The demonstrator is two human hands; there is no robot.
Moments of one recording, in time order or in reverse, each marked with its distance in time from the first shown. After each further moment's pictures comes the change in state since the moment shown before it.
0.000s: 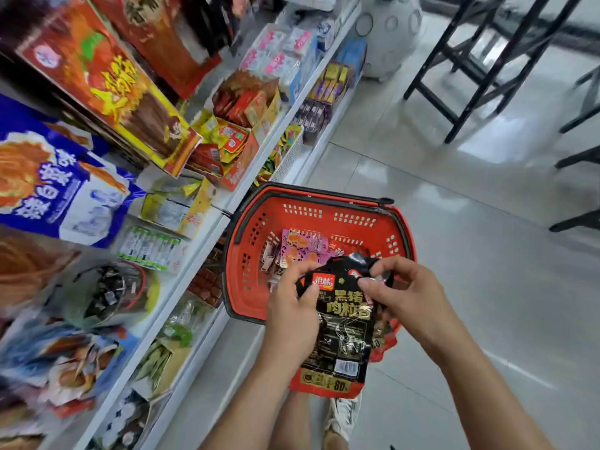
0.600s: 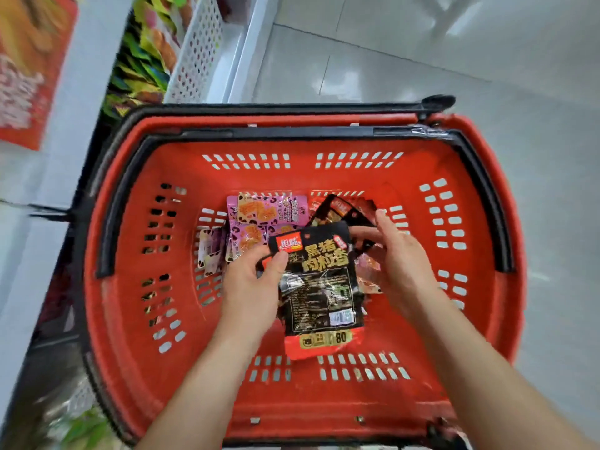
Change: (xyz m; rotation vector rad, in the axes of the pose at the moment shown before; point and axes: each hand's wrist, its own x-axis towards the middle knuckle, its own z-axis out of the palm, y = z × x) left_hand 0.250 -0.214 0.076 0.166 -0.168 -0.261; right_hand 0.273 0.221 0.061 0.425 0.271 0.460
